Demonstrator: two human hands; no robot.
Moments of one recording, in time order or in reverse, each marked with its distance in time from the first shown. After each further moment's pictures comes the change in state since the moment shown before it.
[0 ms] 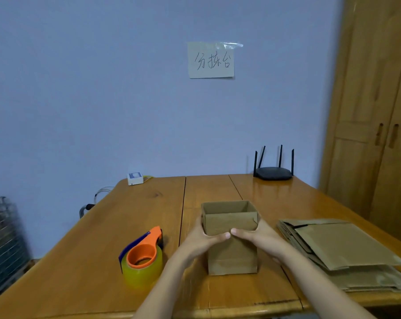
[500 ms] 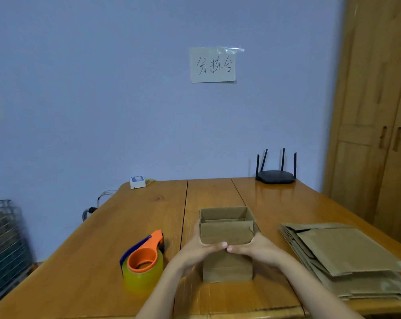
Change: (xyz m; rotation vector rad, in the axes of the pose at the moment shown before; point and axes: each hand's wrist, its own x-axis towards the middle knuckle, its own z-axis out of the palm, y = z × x) left_hand -0.010 -0.009 -0.005 0.009 -0.044 -0.057; right_hand 0.004 0.013 0.007 -0.150 -0.137 0.022
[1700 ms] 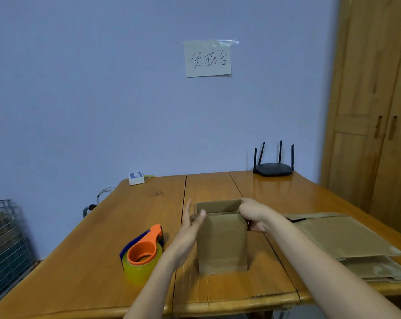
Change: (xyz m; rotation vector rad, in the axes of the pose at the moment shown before) left_hand -0.025 0.034 -0.002 -0.225 0.126 0.054; right_hand 0.035 -0.060 -0.017 0.167 0.119 0.326
